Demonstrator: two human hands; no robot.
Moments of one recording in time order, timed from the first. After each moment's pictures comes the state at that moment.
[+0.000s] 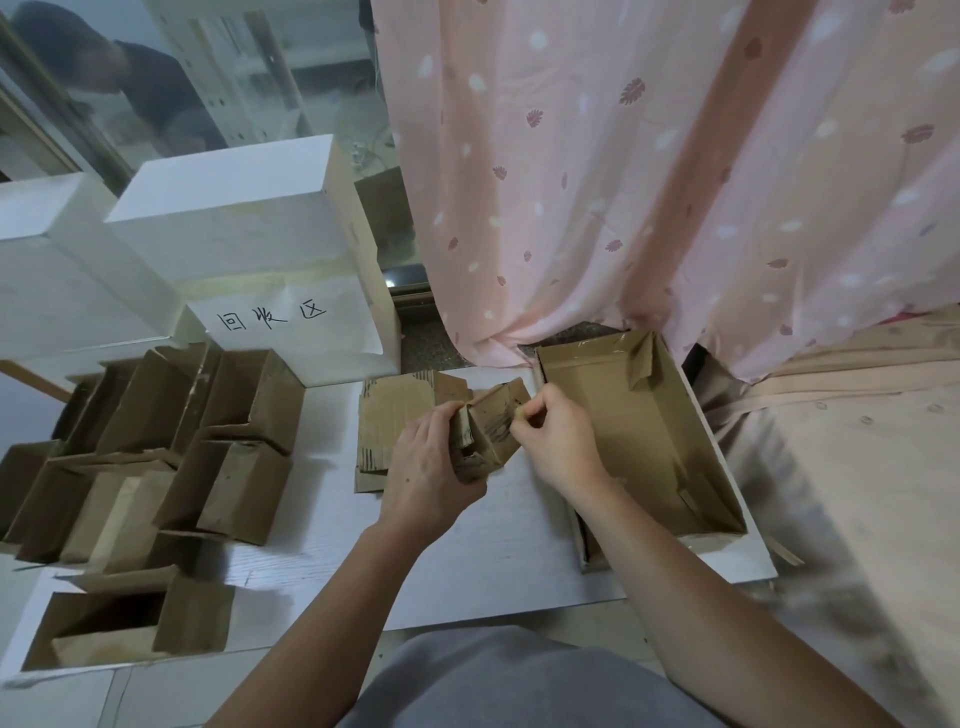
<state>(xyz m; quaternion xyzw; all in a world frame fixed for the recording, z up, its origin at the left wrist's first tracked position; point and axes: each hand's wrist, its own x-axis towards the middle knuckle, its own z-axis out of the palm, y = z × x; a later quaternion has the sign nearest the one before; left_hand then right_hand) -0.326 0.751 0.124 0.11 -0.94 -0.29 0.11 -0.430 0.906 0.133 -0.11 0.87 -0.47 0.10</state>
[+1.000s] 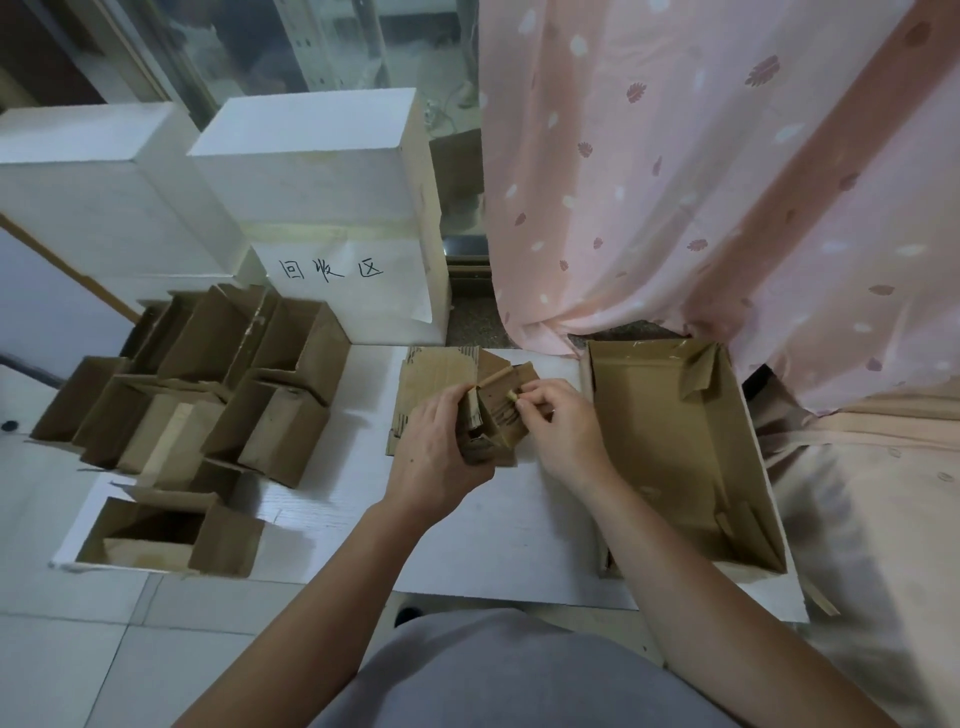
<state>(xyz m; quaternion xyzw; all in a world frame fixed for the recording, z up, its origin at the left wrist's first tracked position) -0.311 0.733 0.126 0.20 -0.93 -0.30 0.11 -0.434 0.870 0.112 -0.20 0.83 -0.50 0.12</state>
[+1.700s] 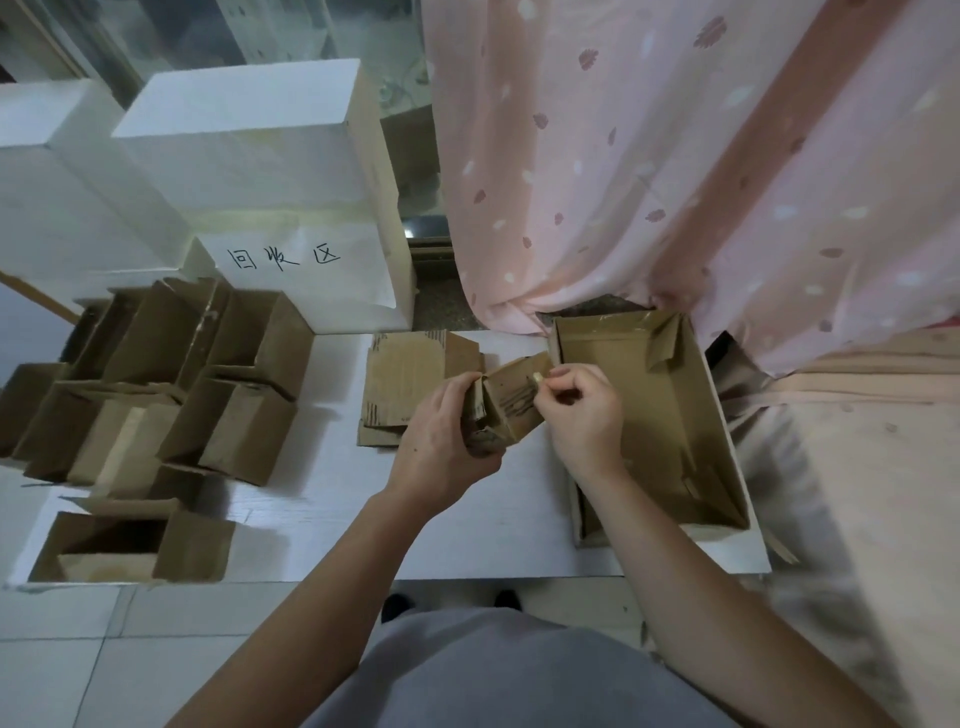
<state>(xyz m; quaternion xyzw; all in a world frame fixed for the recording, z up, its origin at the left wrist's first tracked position) -0.326 0.759 0.119 0.14 -0.93 -0.34 0.10 -0.435 0.914 0.099 -0.12 0.82 -0.56 -0.02</state>
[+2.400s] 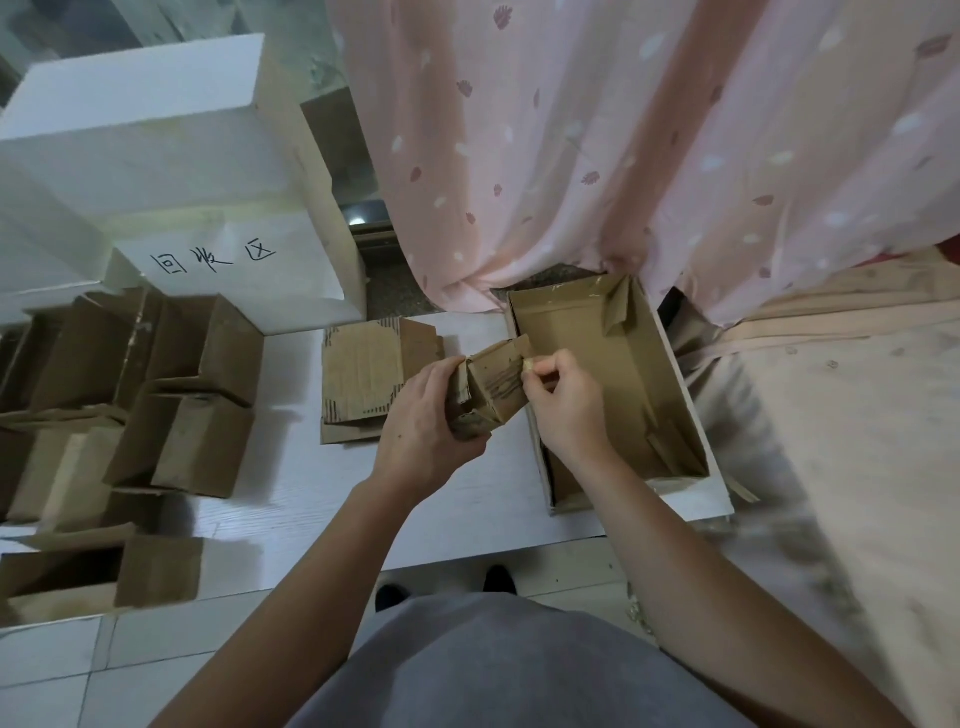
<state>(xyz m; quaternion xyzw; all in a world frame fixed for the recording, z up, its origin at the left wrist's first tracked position) -0.339 0.781 0.117 0.09 -0.94 -0.32 0.08 -0.432 0.949 0.101 -0.07 0.86 -0.50 0.05</state>
